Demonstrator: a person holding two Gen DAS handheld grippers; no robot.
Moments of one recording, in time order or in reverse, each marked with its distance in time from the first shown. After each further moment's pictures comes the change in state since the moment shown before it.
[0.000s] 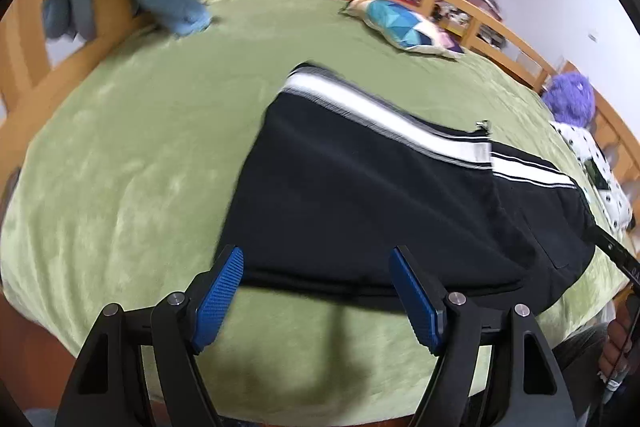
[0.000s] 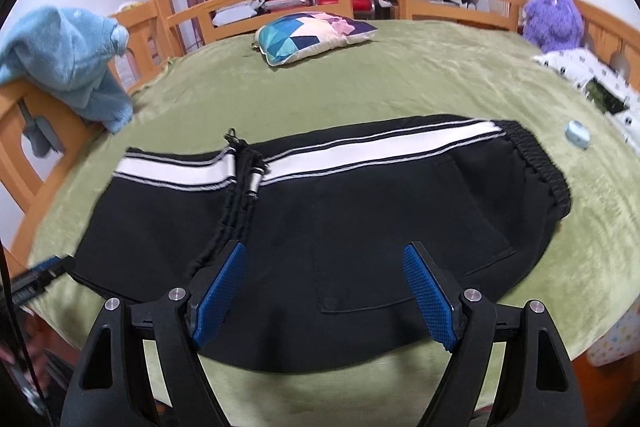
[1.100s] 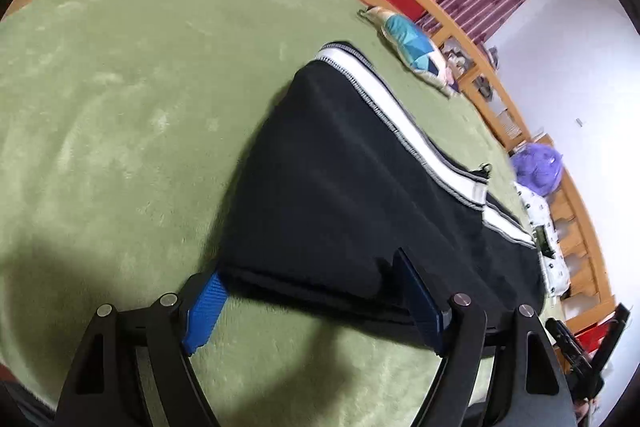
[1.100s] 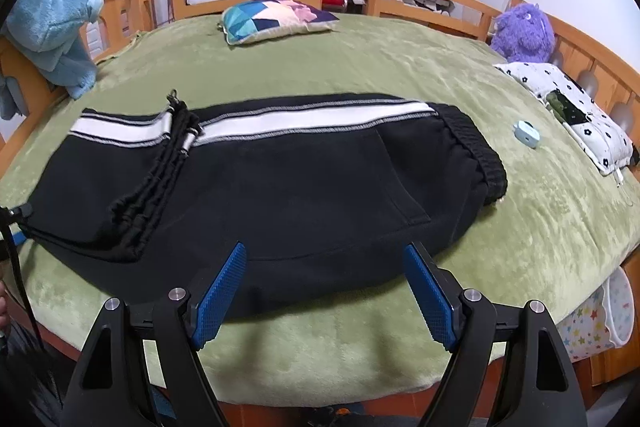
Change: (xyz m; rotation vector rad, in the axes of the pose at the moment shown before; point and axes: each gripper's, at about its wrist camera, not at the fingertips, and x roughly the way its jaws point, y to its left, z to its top) left arm 0.067 0.048 -0.006 -0.275 0.020 -0.265; right arm -0.006 -0.043 -0.033 -0.044 0.044 -0.159
